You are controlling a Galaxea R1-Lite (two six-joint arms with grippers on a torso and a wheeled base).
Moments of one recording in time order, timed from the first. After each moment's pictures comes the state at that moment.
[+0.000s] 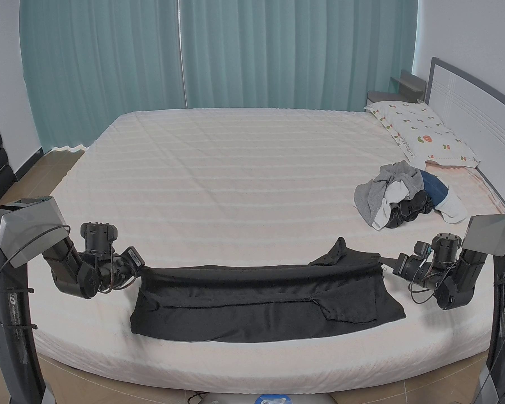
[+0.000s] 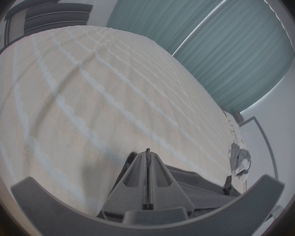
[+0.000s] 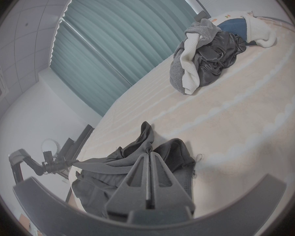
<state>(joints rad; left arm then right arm) 0.00 2.34 -0.88 -0.81 -0.09 -0.72 -0.09 2.52 -0.79 -1.34 0.57 0.47</state>
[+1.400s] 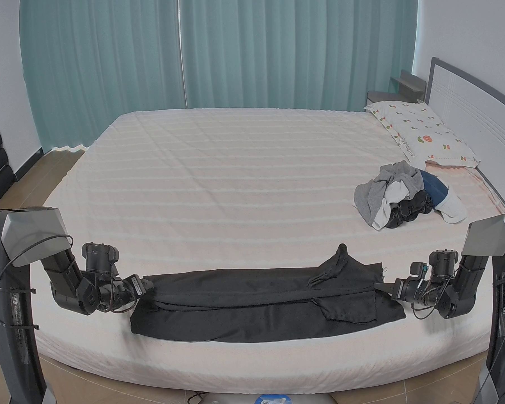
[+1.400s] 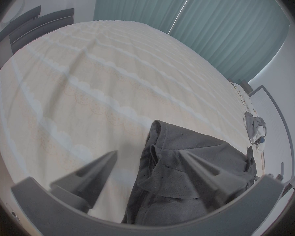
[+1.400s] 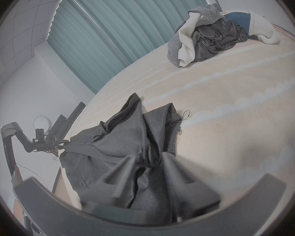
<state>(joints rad) -0.01 2.36 -0.74 -0.81 -0.09 -0.51 -0.10 2.54 -0.70 -1.22 0.58 0.21</state>
